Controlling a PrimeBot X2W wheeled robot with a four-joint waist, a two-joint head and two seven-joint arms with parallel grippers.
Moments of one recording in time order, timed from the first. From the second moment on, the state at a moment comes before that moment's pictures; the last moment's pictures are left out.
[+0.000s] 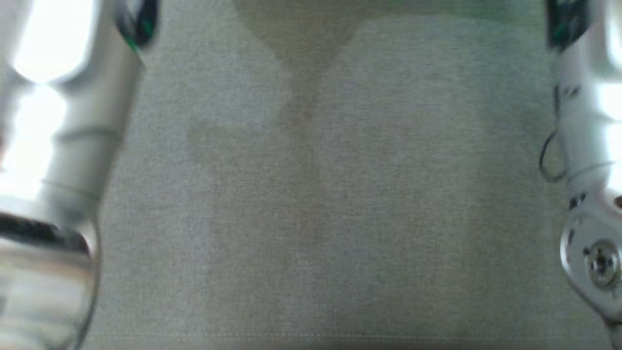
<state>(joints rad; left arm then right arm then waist) -1.31 0.18 -0.55 0.78 -0.56 -0.09 -0.22 -1.23 -0.08 -0.15 1.01 -0.11 0.13 -0.17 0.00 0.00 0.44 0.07</state>
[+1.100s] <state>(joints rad) -0.04 0.40 -0.51 -0.03 -0.61 0.13 -0.15 -0.19 -0.06 -0.07 0.49 0.17 0.13 -0.20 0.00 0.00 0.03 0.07</state>
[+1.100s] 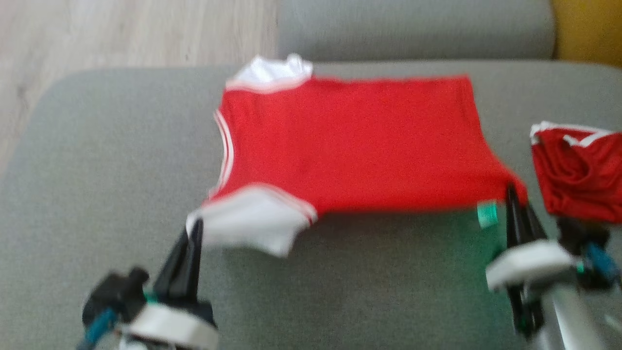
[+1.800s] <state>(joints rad) 0.18 0.46 -0.54 -0.15 -0.64 0.20 -0.07 0.15 -0.04 -0.07 0.19 0.20 0.13 0.06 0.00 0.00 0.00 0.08</state>
